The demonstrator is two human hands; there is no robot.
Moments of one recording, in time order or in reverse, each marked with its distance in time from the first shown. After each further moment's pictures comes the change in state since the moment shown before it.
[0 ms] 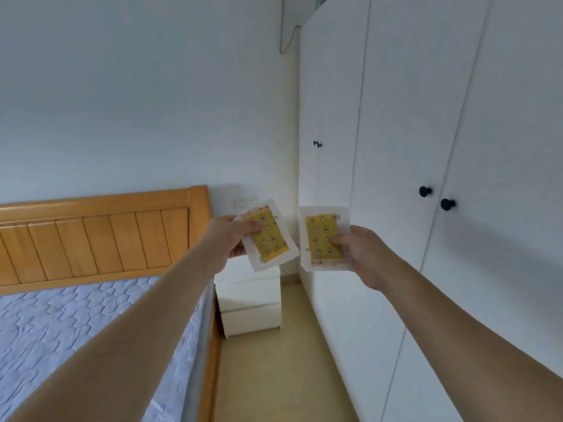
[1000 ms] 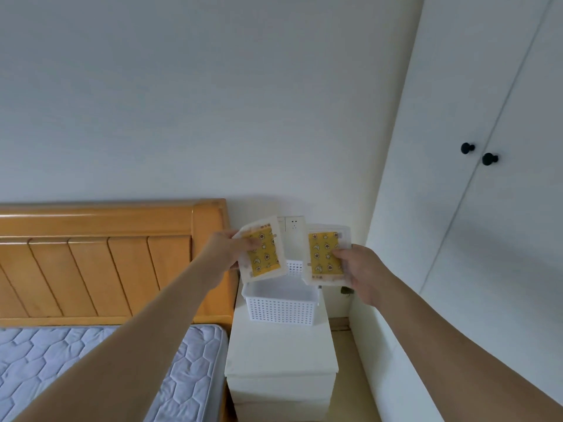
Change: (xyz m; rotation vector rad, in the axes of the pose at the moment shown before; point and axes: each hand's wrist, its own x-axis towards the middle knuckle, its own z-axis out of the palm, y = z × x) left_hand 0.692 -0.045 -0.114 0.167 0.108 -0.127; right_hand 0.706 0.054 0.211 -0.023 -0.088 0.220
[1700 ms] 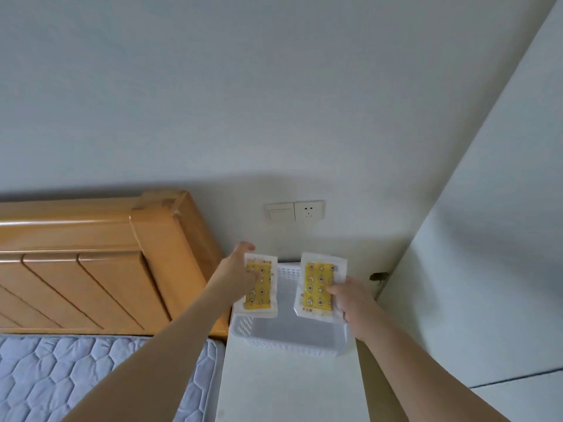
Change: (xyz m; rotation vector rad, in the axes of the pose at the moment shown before) left_hand 0.355 -0.109 0.060 0.685 -0.073 -0.075; right_hand 0.364 0.099 0.026 -0.182 0.126 0.378
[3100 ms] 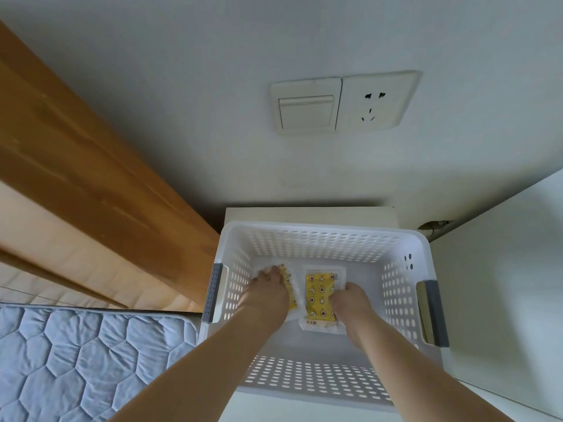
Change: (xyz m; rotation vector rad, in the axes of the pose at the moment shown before) left_hand 0.165 -0.189 0.234 1.017 -0.557 0.133; right_hand 0.262 0.197 0.109 -0.222 0.037 0.303
